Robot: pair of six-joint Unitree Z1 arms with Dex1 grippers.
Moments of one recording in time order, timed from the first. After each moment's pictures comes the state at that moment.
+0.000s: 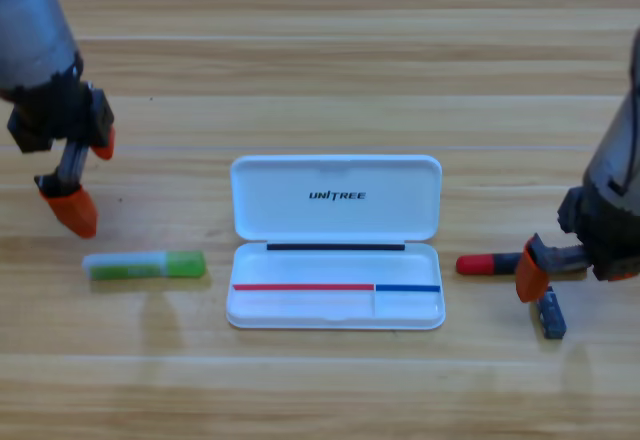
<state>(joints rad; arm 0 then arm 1) -0.50 1.88 -1.47 1.05 0.03 0.96 0.77 1.88 -1.25 0.82 -0.05 0.49</state>
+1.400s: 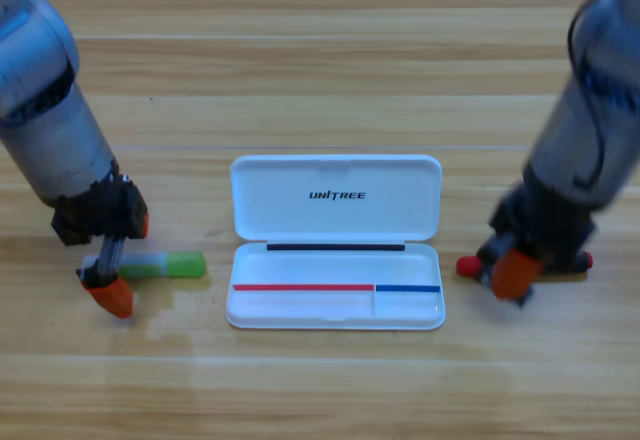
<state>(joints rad) -0.52 1.92 -1.14 0.66 -0.03 0.95 0.77 1.98 -1.42 0.89 0.11 -0.17</state>
